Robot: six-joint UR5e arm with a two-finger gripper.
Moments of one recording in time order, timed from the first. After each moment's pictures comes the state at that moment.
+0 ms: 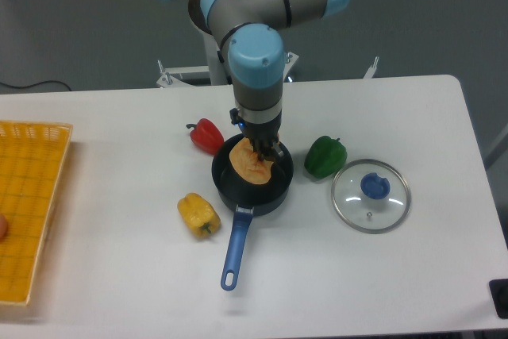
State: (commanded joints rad) arm 2.42 -1.77 -1.80 -1.18 1.59 1.25
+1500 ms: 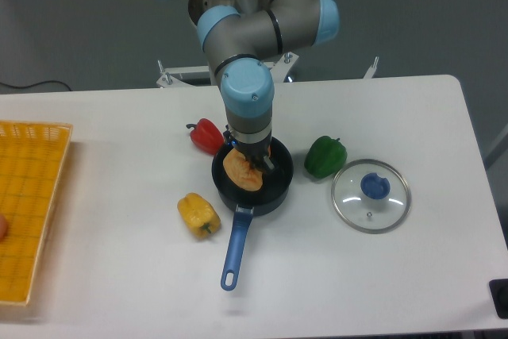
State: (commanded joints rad) arm 2.40 -1.83 -1.81 -1.15 1.61 1.23
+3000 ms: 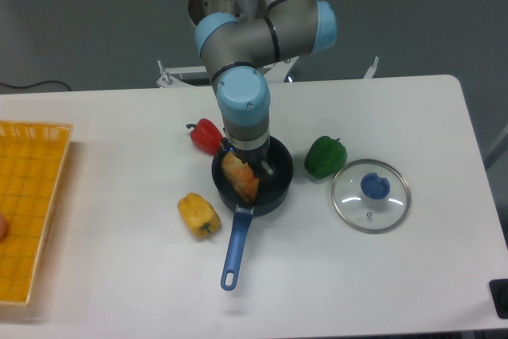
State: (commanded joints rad) arm 2.38 -1.86 -1.79 -1.15 1.63 1.22
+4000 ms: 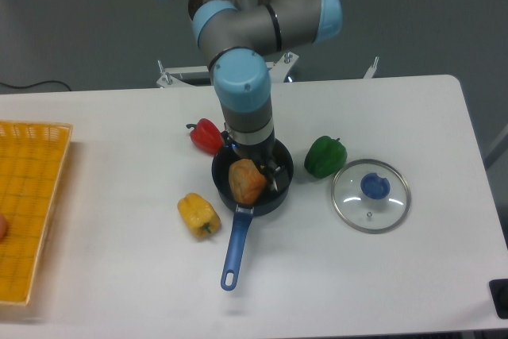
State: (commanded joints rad) arm 2.40 -1.82 -1.63 -1.16 1.63 1.23
